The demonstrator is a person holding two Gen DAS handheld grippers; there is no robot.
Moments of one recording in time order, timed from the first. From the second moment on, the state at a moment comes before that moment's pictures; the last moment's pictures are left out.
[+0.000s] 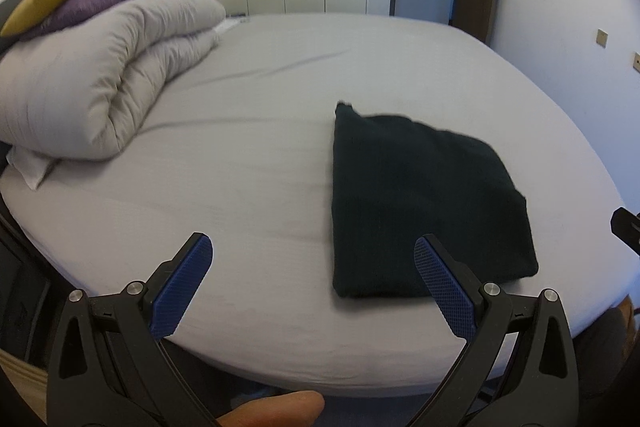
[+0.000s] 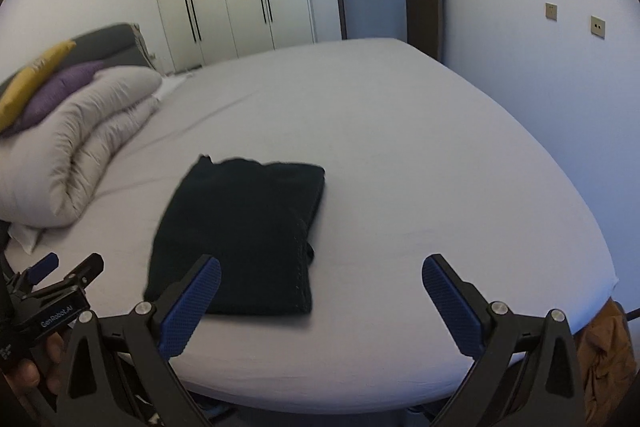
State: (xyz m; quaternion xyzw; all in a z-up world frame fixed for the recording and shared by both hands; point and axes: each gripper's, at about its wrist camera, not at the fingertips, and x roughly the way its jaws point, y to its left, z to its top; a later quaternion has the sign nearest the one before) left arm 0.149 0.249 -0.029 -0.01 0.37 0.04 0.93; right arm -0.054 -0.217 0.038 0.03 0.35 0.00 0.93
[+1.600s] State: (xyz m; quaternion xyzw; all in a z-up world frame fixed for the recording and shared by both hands) left arm 0.172 0.258 -0.068 -0.03 0.41 0.02 0.91; right arm -0.050 -0.187 0.004 -0.01 0.38 0.00 0.92
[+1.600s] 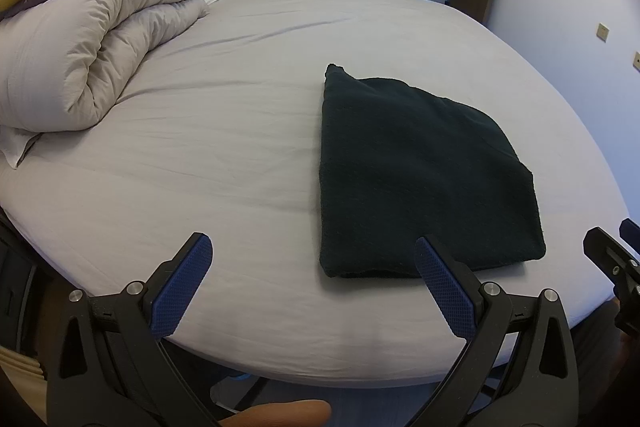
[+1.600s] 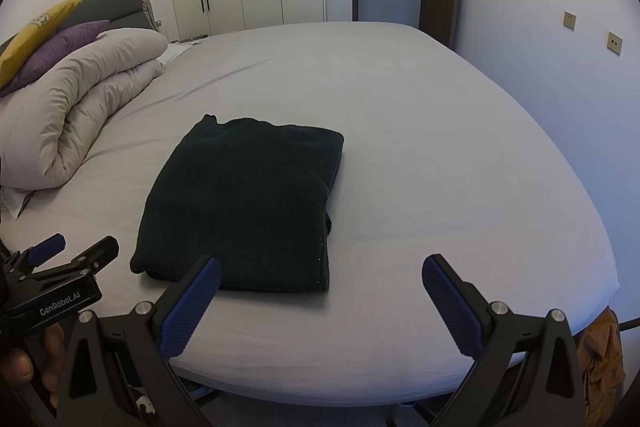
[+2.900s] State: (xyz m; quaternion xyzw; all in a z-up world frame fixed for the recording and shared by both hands) left arm 0.170 0.256 -0.069 -0.03 0.41 0.02 0.91; right arm -0.052 -0.189 0.002 -0.01 0.38 0.00 0.92
